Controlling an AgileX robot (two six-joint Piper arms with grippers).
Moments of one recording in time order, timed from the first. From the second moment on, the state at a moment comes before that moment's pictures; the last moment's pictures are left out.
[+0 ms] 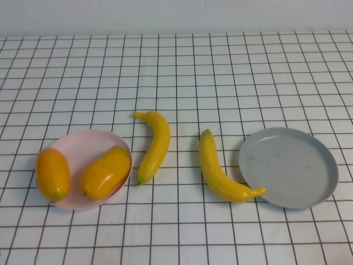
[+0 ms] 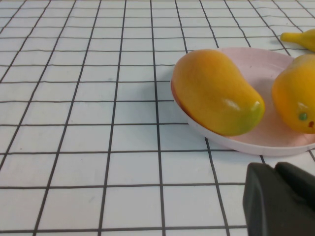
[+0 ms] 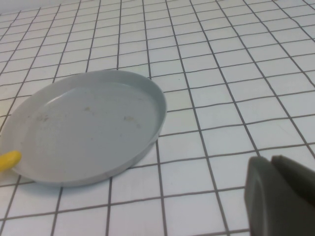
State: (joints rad) right arm -0.01 -0.01 0.03 0.02 0.35 0.15; left arm -0.05 -0.02 0.03 -0.08 0.37 0.06
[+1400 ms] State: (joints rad) right arm -0.01 -0.01 0.03 0.83 0.16 0.28; left arm -0.04 -0.02 0.03 -0.08 0.38 0.06
